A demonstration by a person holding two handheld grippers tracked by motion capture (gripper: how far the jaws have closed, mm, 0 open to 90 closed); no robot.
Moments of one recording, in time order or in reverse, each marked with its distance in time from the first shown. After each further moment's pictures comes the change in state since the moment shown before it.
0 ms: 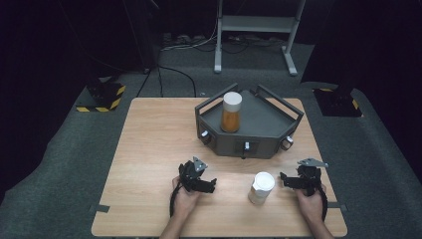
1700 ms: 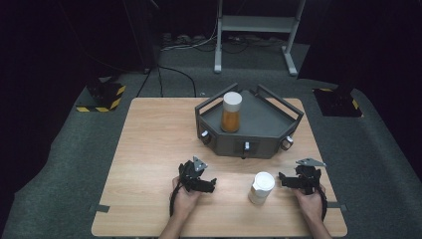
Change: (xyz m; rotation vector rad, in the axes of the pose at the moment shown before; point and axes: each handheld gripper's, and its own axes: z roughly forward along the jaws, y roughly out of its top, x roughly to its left) left arm 0.002 0.000 0.000 -0.004 -0.004 0.001; right arm 0.009 0.003 0.001 0.017 -0.023 0.024
